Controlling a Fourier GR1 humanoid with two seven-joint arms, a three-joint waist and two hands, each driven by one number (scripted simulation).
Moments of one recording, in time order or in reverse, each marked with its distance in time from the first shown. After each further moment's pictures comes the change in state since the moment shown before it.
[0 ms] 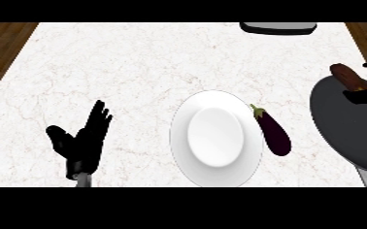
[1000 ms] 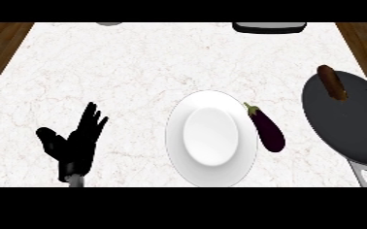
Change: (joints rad) left arm 0.013 0.016 0.043 0.008 0.015 -0.011 -0.001; right arm -0.040 -0.092 -0.457 0.233 -0.570 0.451 -0.583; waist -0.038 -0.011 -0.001
